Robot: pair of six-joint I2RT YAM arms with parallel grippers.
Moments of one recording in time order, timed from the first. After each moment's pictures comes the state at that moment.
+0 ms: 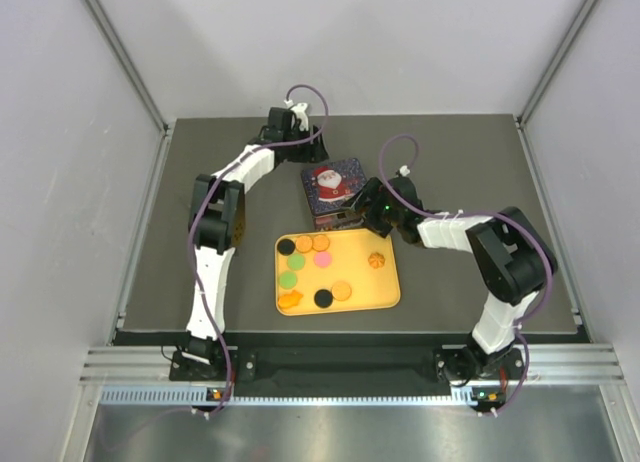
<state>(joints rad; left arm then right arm) -0.28 2.37 1.94 -0.20 0.35 -0.23 0.52 1.77 0.87 0.30 -0.11 1.08</state>
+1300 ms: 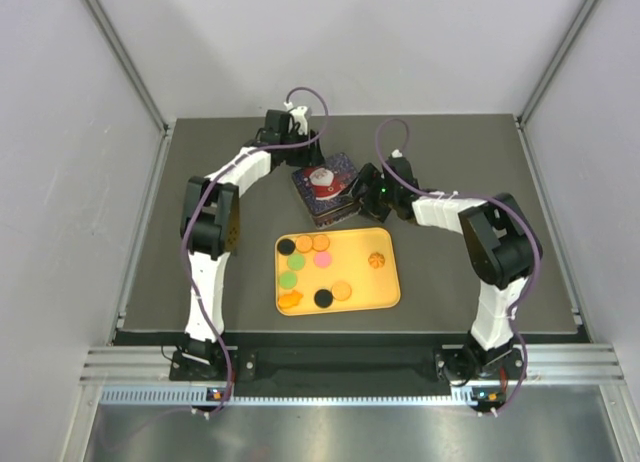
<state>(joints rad) -0.29 2.28 1.83 -0.21 0.37 -0.18 0.46 1.89 1.10 0.13 -0.22 1.00</state>
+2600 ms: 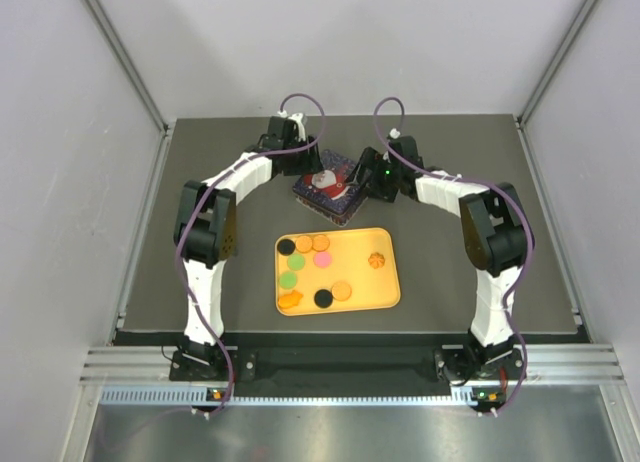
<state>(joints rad) -0.33 2.16 1.69 -0.25 0.22 -0.35 0.38 2.01 1.34 -0.03 -0.30 0.74</state>
